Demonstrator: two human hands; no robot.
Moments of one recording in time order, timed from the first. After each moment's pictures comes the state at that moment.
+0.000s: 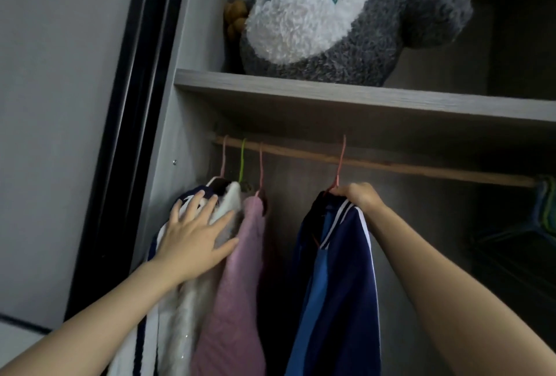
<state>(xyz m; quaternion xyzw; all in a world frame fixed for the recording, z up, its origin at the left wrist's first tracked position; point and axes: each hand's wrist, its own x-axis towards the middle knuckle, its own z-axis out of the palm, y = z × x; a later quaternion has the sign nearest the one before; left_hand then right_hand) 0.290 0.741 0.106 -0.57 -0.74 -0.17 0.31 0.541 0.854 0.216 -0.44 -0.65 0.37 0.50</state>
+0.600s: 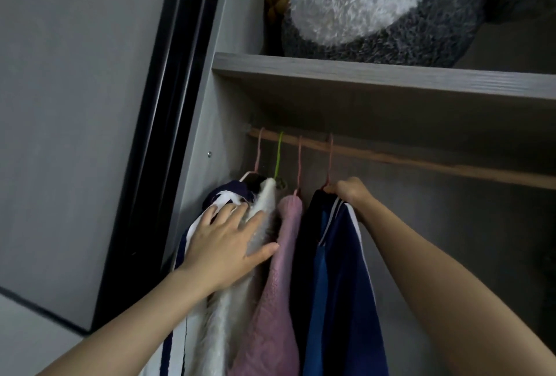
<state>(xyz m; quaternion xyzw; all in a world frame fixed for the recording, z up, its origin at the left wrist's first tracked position) 0.285 0.745 0.096 -0.57 -0.73 -0.21 0.32 0.446 0.904 0.213 -0.41 -0.72 0.34 0.44</state>
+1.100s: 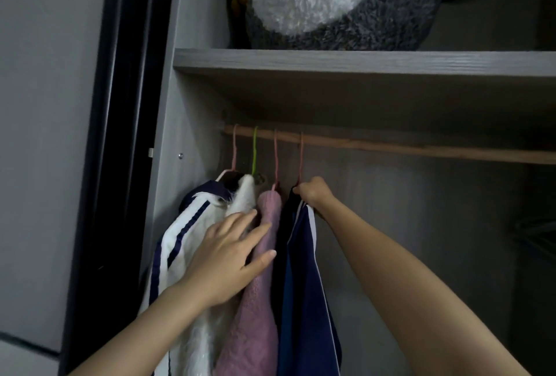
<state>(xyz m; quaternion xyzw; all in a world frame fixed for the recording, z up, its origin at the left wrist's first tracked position) 0.303 0.757 0.091 -0.65 -0.67 -0.24 0.25 0.416 0.929 0.192 -0.44 -0.75 0.27 0.42</state>
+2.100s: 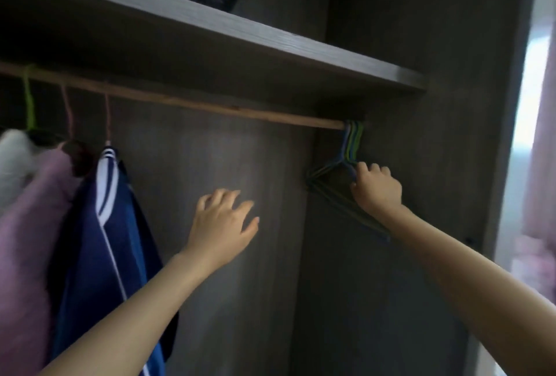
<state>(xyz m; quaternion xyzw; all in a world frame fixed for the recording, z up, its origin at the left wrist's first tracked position) 0.541 0.820 0.088 -0.76 -0.52 -0.33 0.22 0.815 0.844 0.158 -0.73 -0.56 -0.30 0.24</state>
